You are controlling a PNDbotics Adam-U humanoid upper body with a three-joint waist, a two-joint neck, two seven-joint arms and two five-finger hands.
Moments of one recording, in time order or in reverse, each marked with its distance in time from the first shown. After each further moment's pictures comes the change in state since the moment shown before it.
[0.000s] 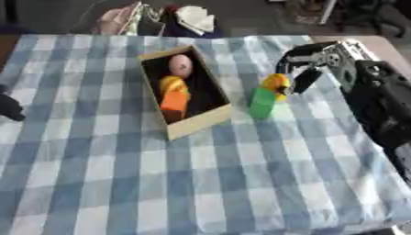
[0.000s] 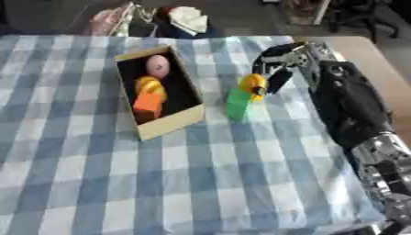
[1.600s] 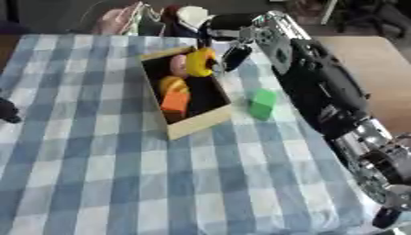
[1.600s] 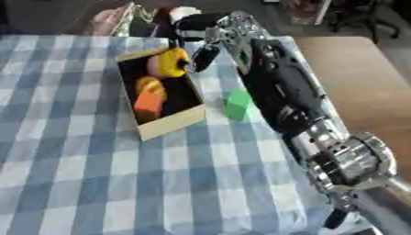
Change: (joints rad) left arm -0.002 0.000 -0.001 0.000 0.005 0.000 -0.009; right arm -0.133 0.227 0.091 -0.154 -0.085 -0.092 -0.076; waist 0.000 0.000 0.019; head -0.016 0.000
